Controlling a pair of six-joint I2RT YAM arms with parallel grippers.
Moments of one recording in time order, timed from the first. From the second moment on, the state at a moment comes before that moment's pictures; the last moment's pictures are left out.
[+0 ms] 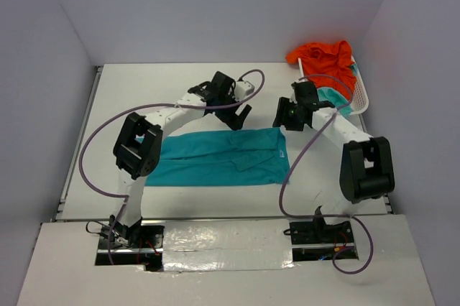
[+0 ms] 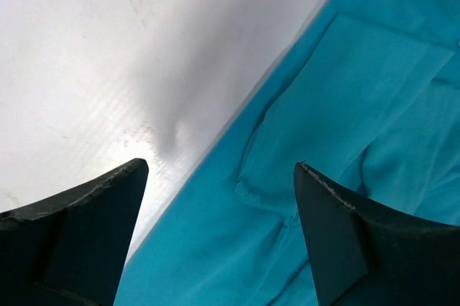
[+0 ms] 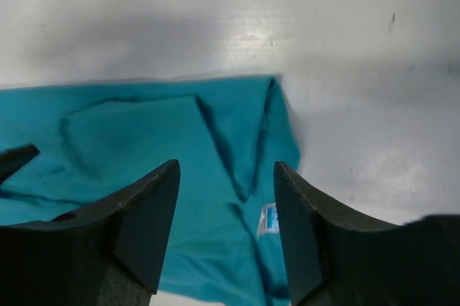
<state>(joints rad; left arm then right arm) -0.59 2.07 1.68 -0.49 0.22 0.13 0.18 1.61 1.09 -0.42 -0.13 0.36</state>
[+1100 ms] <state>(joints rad) 0.14 1.85 1.21 -0.63 0.07 0.44 0.18 1.43 0.63 -0.41 -0.28 0.67</state>
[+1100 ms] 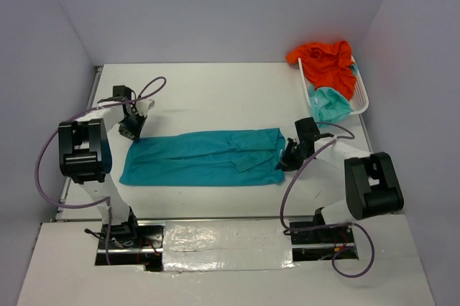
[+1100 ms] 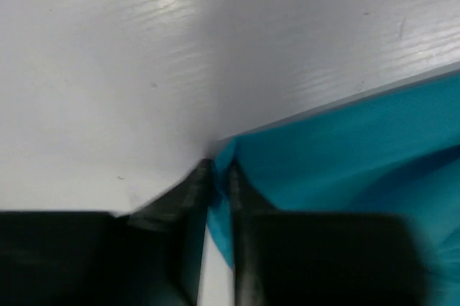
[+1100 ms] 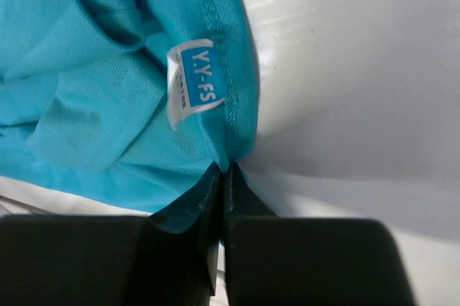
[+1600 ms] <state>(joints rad) 0.18 1.73 1.05 -0.58 0.05 0.50 0.18 2.06 1.49 -0.60 -0.17 0.52</state>
